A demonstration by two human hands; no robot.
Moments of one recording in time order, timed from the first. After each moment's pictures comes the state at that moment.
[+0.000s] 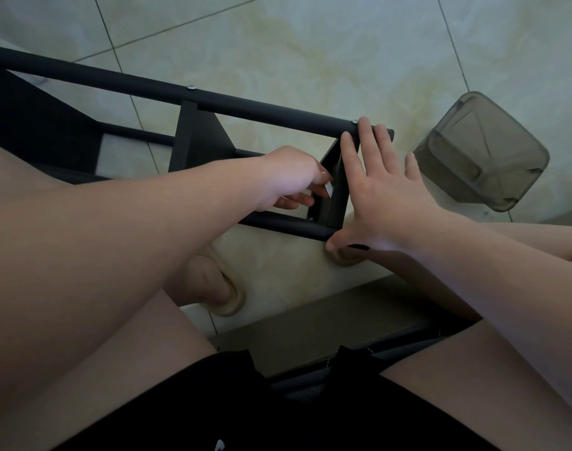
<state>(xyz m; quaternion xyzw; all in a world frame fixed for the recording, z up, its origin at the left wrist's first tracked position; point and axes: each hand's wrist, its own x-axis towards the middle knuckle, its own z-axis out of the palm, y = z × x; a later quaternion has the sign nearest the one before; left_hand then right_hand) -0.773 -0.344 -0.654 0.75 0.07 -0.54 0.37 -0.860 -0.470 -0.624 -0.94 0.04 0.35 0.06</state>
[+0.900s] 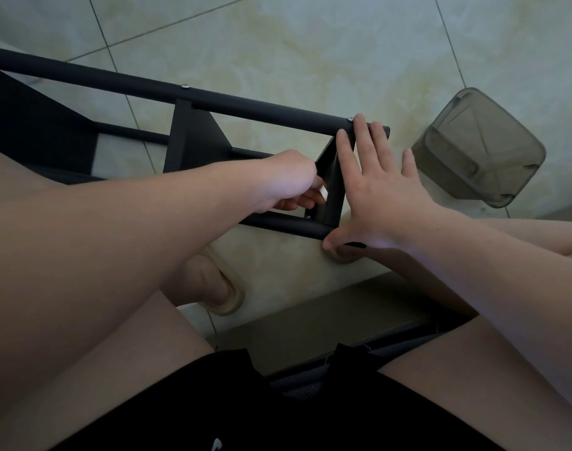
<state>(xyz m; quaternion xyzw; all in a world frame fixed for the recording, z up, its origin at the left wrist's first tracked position) -0.780 -0.348 -0.662 0.73 0.08 -0.57 0.36 -0.861 -0.471 -0.628 -0.94 0.04 0.35 0.04</state>
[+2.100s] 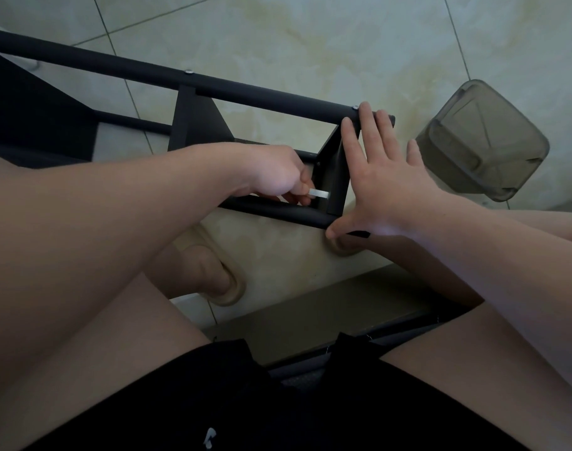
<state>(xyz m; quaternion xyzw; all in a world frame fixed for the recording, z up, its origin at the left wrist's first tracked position) -0.768 -0.322 -0.658 0.76 -0.14 -0.58 0.24 -0.860 -0.471 -0.627 -0.93 0.04 0.35 0.04</state>
